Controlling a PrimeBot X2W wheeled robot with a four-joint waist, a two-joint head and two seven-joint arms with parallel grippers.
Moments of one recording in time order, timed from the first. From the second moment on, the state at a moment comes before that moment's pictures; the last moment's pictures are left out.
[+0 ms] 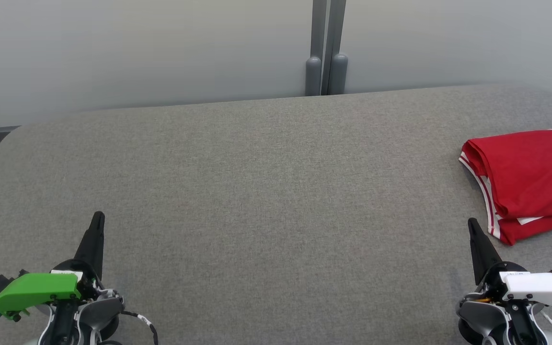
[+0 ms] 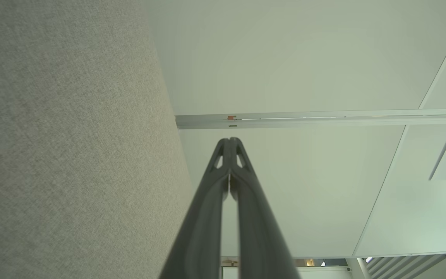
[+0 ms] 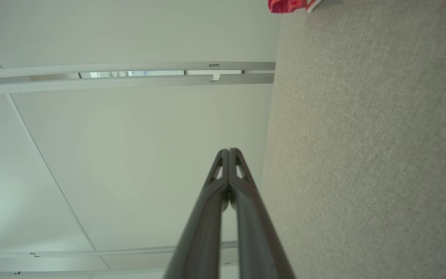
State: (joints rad) left arm -0.17 0.05 0.16 0.31 -1.59 -0.13 0.22; right arm -0.04 -0.05 -0.07 0.17 1.62 0.13 0.01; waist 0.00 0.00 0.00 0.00
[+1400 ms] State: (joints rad) left arm -0.17 0.05 0.16 0.31 -1.59 -0.13 0.22; right arm -0.04 -0.05 -0.07 0.17 1.62 0.13 0.01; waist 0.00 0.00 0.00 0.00
